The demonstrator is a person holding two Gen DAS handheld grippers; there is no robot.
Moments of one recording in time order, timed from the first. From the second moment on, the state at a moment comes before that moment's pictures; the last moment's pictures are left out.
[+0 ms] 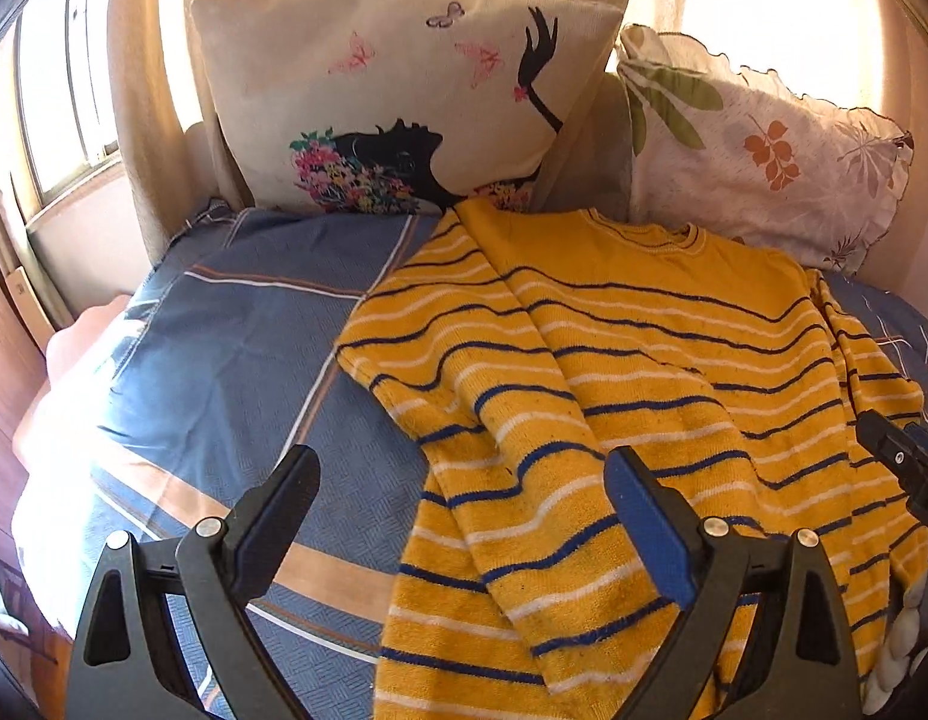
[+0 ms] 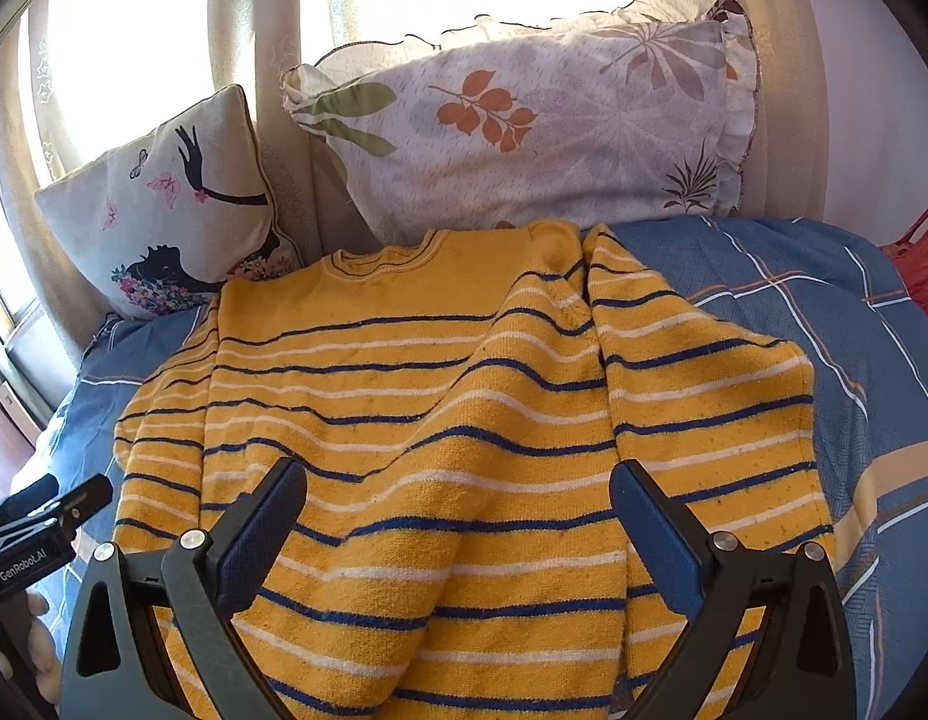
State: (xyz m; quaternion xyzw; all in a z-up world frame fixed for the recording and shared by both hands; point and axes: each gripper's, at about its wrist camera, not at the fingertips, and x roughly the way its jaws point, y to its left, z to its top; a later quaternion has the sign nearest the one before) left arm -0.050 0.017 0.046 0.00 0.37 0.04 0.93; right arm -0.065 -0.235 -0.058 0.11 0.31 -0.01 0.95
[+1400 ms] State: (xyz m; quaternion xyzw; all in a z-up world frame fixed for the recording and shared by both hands) left arm -0.039 0.030 0.008 -0.05 0.46 -0.01 0.89; right arm -0.056 -0.224 -0.080 0.11 0.36 0.00 0.93
